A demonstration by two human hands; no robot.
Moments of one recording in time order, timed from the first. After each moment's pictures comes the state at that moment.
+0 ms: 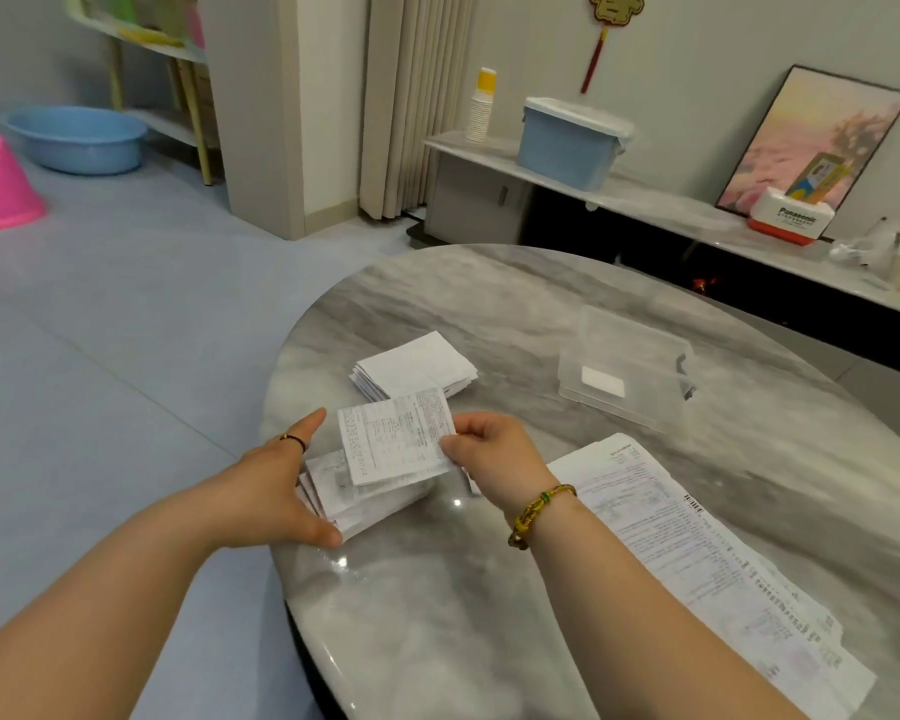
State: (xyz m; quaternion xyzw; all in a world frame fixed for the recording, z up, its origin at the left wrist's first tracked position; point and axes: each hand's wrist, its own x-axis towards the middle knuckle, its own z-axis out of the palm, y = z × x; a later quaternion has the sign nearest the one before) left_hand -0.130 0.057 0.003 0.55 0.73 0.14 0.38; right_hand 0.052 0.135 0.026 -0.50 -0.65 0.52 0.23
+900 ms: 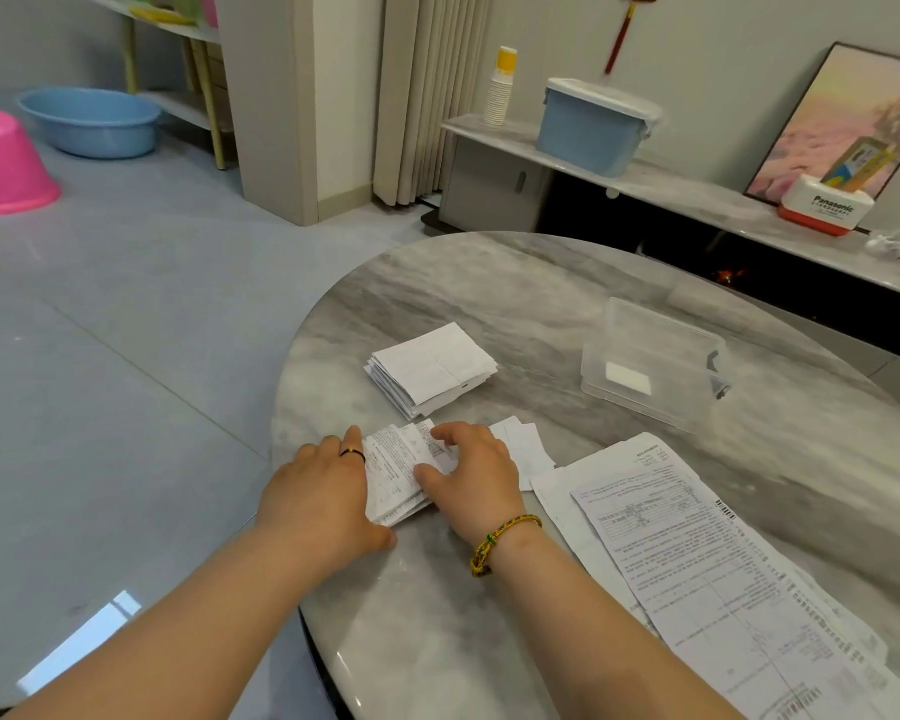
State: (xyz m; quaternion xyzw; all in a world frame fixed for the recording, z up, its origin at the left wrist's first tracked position) left_hand -0.088 0.069 -0.009 0.58 0.80 0.01 0.16; right_hand 0.029 0.133 -0.015 -0.53 -0.79 0.28 0.13
